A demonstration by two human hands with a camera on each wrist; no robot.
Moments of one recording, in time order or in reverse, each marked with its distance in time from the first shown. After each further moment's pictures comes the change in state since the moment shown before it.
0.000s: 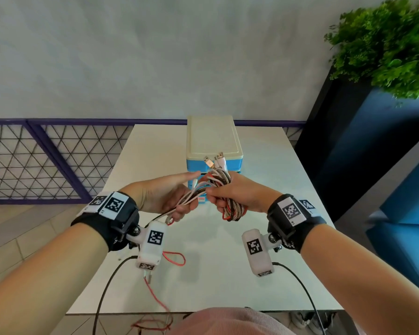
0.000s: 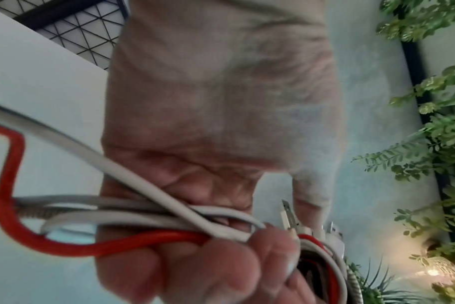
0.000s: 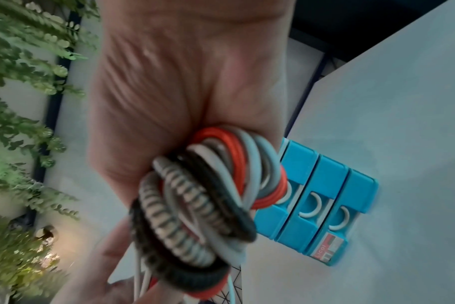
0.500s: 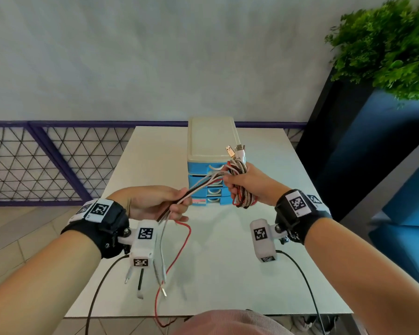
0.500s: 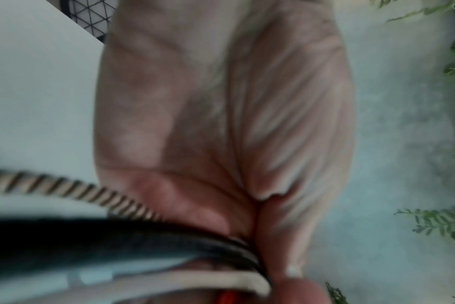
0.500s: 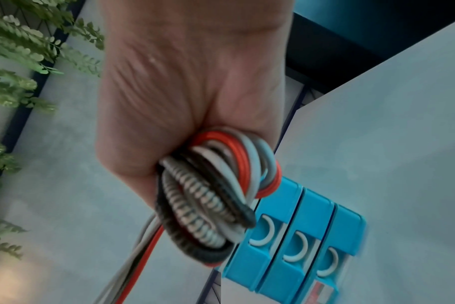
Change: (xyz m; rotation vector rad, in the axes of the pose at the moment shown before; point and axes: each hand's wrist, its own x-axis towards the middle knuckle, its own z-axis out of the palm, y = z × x) left_hand -0.005 -0.025 -0.022 -0.166 -0.132 0.158; right_hand 0.011 0.007 -0.031 0.063 0.237 -0.058
